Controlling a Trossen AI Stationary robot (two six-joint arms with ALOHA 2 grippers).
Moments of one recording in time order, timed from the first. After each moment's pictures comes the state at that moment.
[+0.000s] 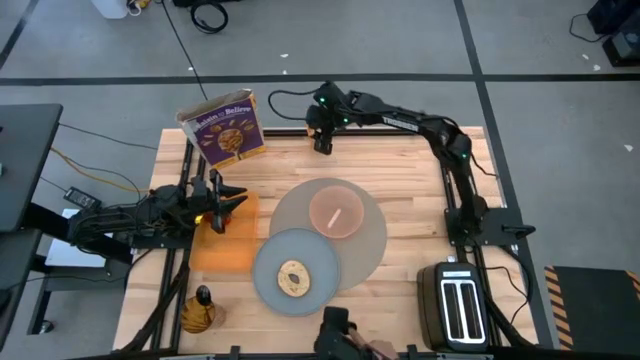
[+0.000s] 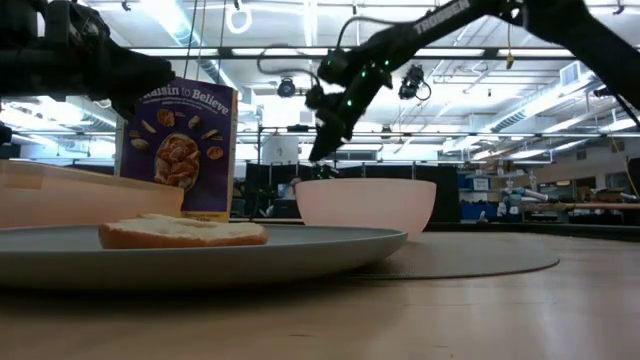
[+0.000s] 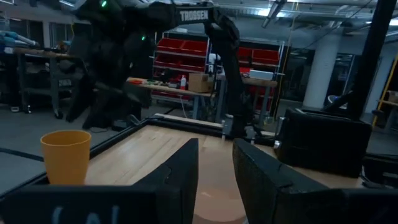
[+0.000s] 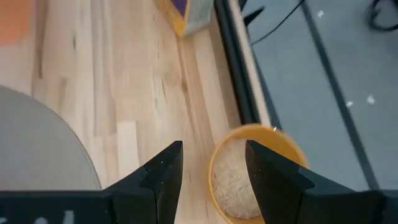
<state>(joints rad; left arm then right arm) 0.11 0.03 0.01 0.19 -0.12 -0.12 -0.56 2.12 1.90 -0.65 -0.15 -0.39</state>
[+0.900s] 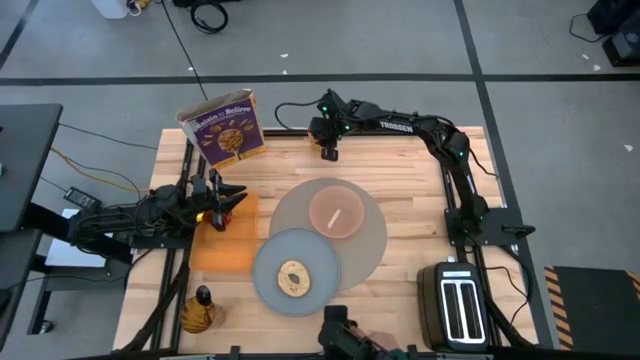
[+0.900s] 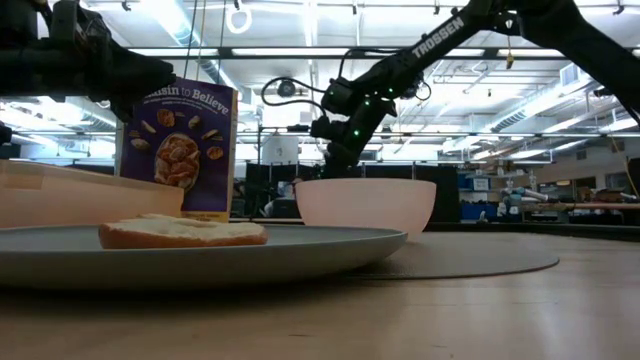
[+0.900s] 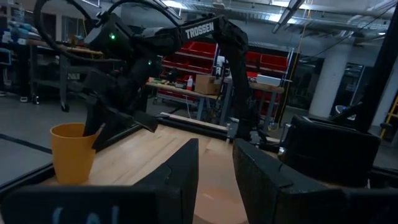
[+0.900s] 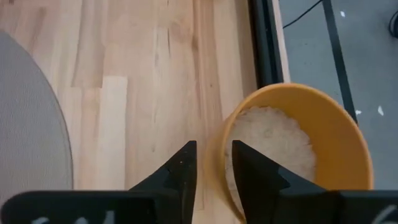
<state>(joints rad) 0.11 0.03 0.01 0.19 -0.16 -0.18 -0.59 2.14 1.75 -0.52 -0.19 -0.55</state>
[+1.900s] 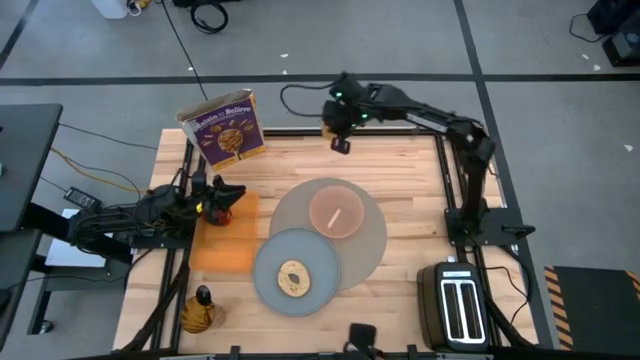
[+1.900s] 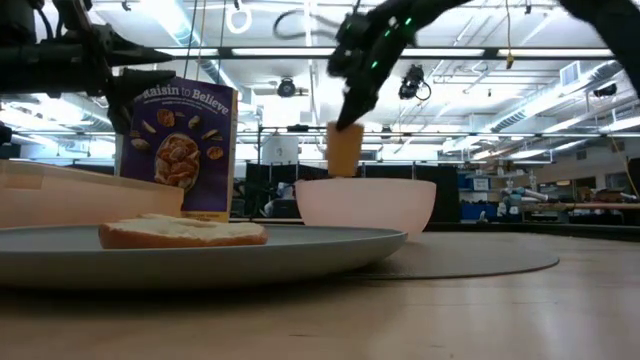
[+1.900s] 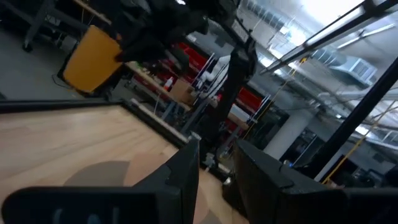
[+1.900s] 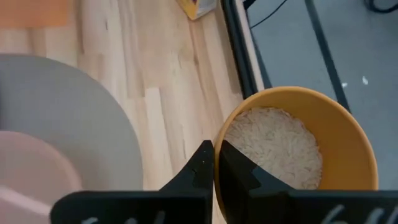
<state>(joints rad) 0.11 0.03 0.01 0.24 -0.16 -0.63 -0.54 1.89 1.86 -0.88 -0.10 -0.36</state>
